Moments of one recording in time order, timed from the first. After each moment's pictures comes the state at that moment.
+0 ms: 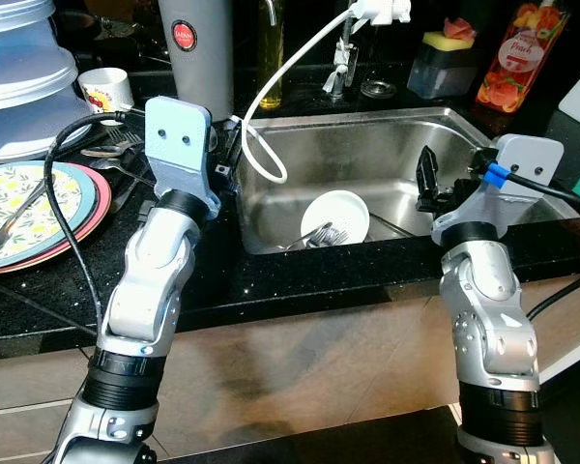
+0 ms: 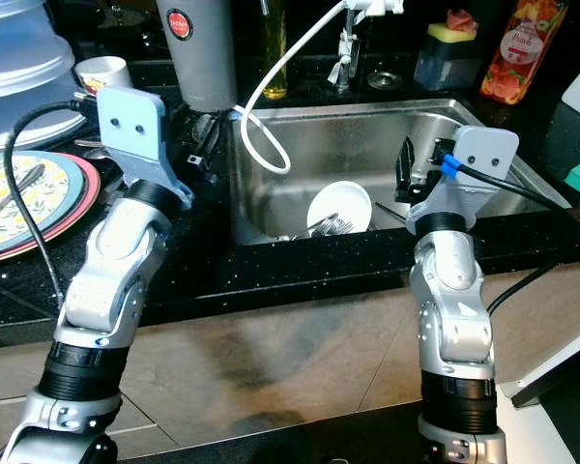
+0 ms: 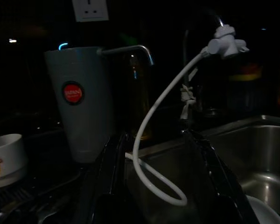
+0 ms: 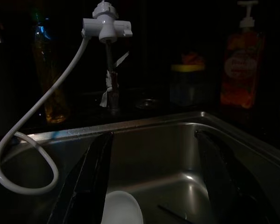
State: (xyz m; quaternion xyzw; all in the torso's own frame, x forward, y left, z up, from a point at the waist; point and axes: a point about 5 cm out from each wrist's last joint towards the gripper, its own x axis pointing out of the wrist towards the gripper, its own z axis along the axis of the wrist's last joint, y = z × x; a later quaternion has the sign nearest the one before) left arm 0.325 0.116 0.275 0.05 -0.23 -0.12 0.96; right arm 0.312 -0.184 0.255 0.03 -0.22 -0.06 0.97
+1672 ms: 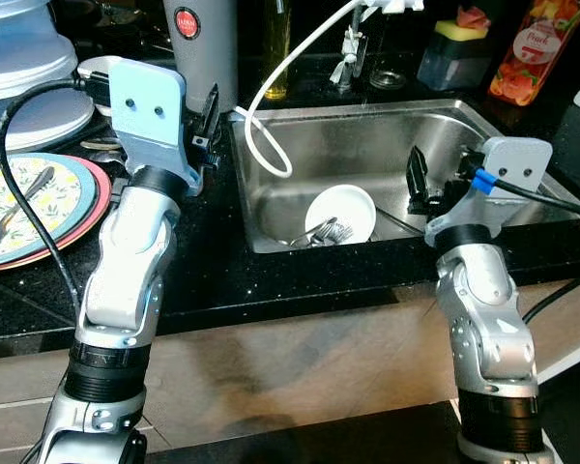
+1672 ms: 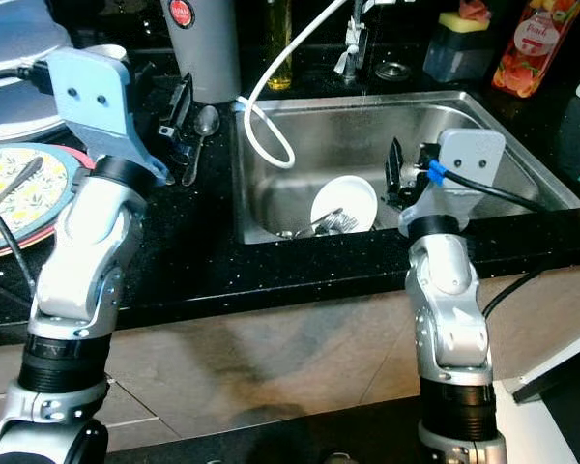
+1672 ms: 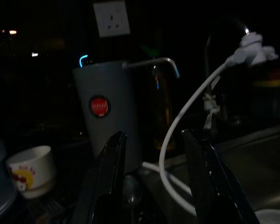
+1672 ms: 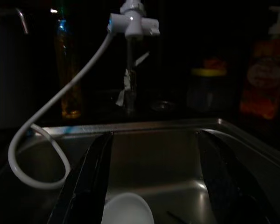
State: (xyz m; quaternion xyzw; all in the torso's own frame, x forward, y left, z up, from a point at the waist) left arm 0.316 0.134 0.296 0.08 -0.27 -0.09 0.96; right arm 0.310 -0.172 0.262 0.00 -0.24 -0.02 0.97
